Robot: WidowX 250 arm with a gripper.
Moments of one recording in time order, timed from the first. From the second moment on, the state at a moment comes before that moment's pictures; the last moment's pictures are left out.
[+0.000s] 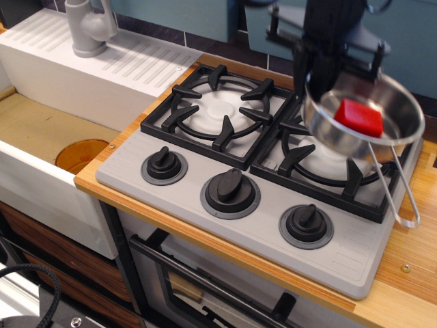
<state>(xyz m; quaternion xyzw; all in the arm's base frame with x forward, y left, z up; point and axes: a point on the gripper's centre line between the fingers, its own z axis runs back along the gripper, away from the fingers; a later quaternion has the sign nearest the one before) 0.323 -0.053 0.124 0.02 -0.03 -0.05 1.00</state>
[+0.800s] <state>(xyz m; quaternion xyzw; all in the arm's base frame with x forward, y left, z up) 0.349 0.021 0.140 0.01 -0.03 -0.10 0.99</state>
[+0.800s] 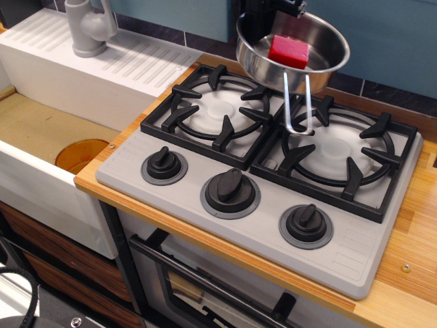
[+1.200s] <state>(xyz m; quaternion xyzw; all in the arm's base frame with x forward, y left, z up) 0.365 0.050 0.121 0.00 -0.04 -0.12 0.99</state>
